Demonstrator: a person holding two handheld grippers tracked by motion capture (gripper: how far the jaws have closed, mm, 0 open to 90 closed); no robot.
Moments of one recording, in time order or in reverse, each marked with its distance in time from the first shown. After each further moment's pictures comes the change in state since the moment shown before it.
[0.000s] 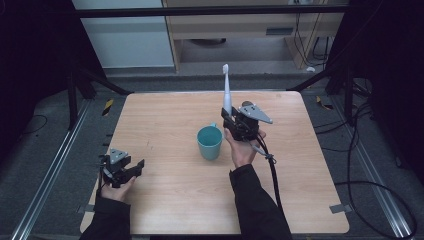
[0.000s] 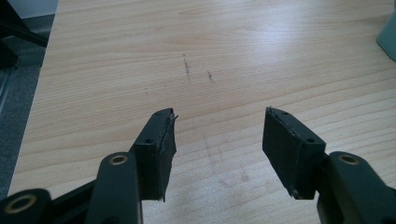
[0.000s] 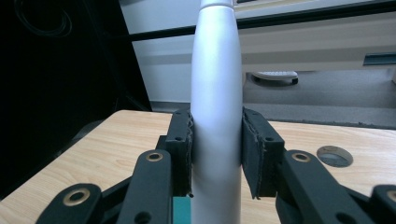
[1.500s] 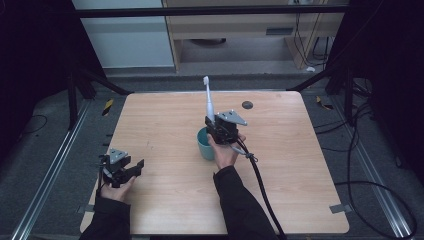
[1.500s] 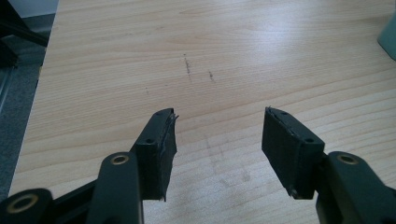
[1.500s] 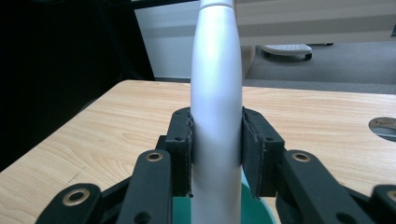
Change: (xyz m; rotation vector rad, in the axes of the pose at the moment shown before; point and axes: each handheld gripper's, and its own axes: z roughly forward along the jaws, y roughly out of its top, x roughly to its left) left arm 0.001 0.000 0.000 0.003 0.001 -0.001; right arm 0.027 -0.041 0.048 0.101 0.013 -0.005
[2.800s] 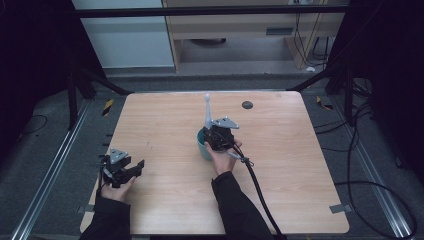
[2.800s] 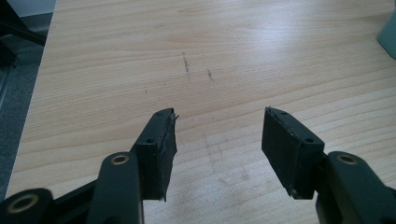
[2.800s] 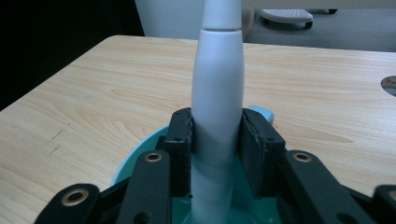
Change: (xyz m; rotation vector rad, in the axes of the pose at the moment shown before) left arm -0.001 0.000 0.000 0.003 -0.003 0.002; right arm 0.005 -0.024 0.011 0.139 -0.027 -0.039
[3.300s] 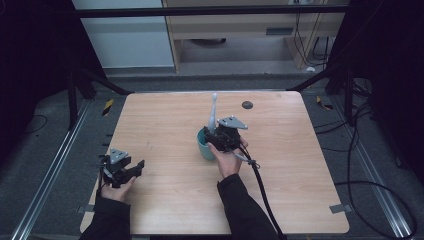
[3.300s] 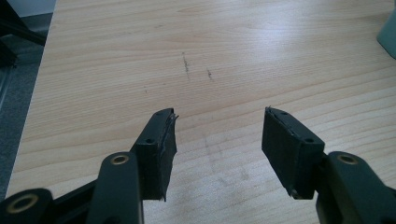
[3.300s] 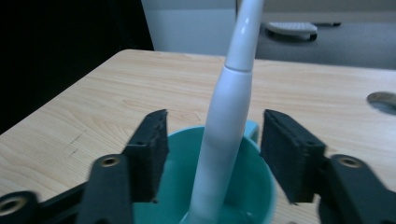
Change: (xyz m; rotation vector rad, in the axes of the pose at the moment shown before) left arm 0.000 0.000 0.000 0.002 0.000 0.000; right arm -0.008 0.011 -0.030 -0.048 0.032 -0.018
